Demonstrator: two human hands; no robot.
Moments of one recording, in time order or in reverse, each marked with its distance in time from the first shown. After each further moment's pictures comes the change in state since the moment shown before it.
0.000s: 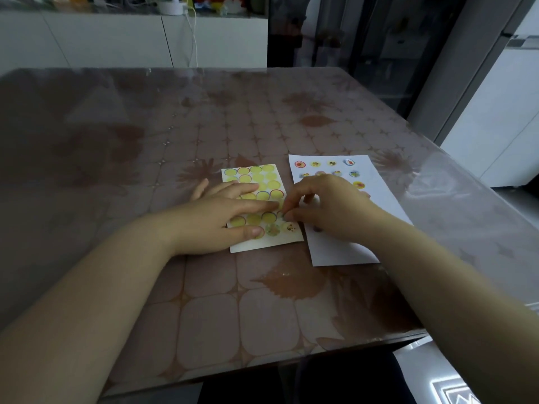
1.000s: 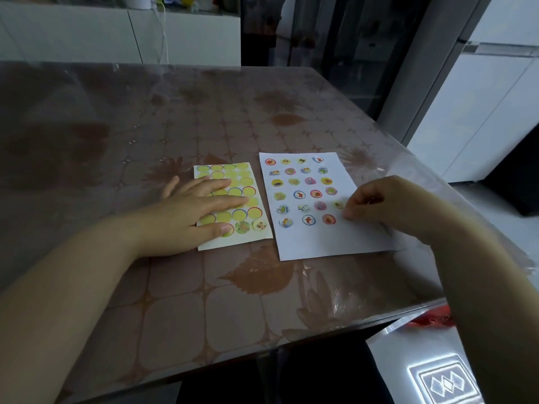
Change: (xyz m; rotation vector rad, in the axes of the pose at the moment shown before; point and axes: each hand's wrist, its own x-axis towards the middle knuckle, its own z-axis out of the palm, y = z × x) left_hand 0.001 0.000 0.004 -0.017 0.042 0.030; right_hand -0.057 0.062 -0.068 0.034 0.073 0.440
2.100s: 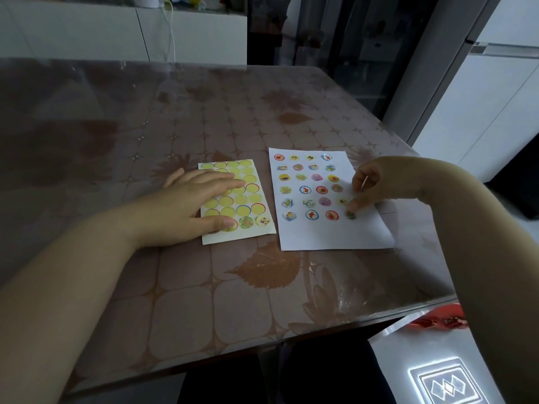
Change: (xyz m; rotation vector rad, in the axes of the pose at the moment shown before) left_hand -0.003 -0.010 -0.006 -0.052 0.127 0.075; right_hand 0.047 -0.010 -0.022 -0.342 -0.267 0.092
